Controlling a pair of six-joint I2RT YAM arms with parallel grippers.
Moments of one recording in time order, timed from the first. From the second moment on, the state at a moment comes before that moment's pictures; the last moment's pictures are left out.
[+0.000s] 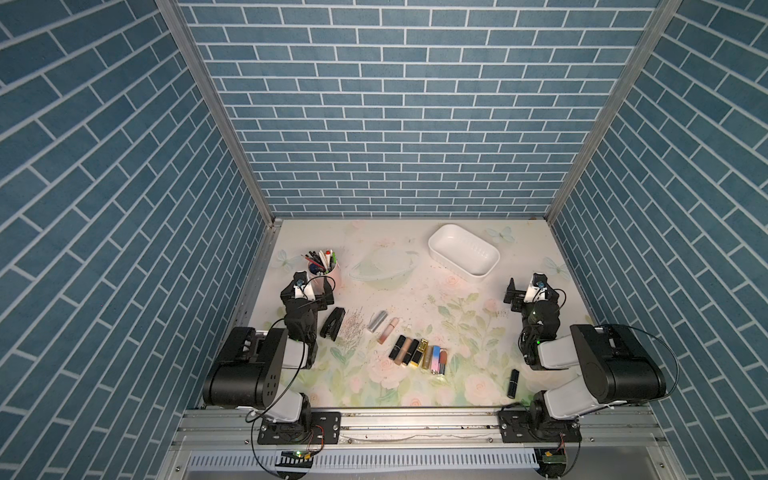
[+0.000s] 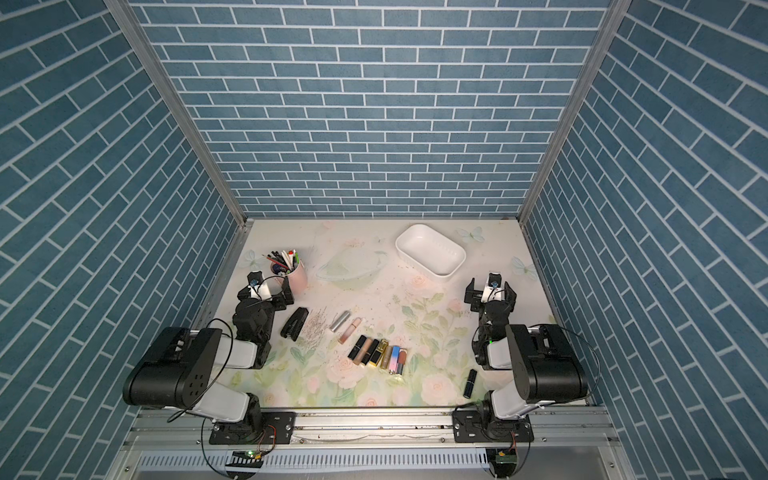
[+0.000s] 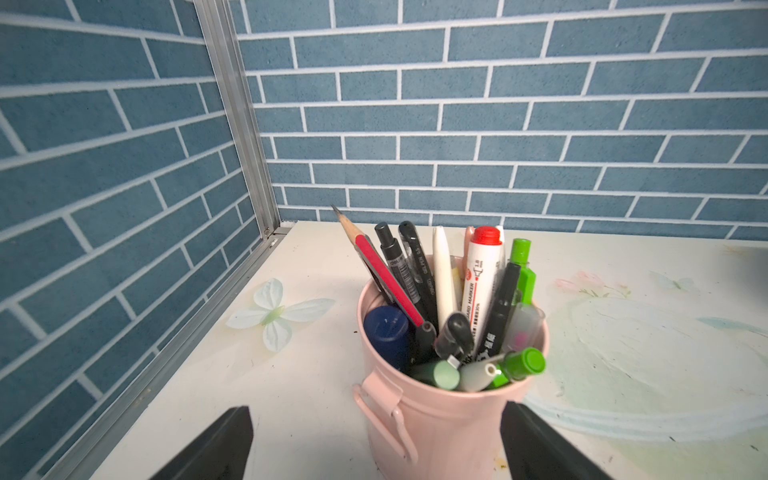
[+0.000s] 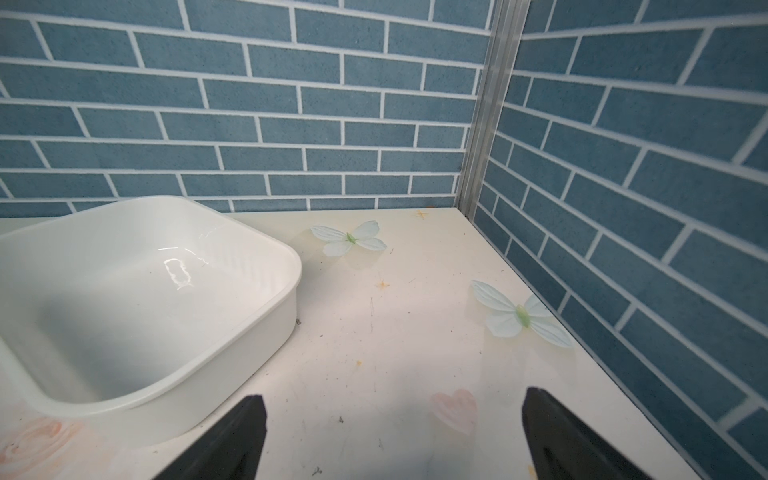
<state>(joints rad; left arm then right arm) -0.05 1.51 0.22 1.17 -0.20 -0.01 0.07 1.52 0.19 1.22 0.22 -0.05</state>
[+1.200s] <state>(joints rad) -0.42 1.23 0.74 0.09 -0.33 -0.31 0.15 1.11 0.90 -0.76 0.31 0.61</state>
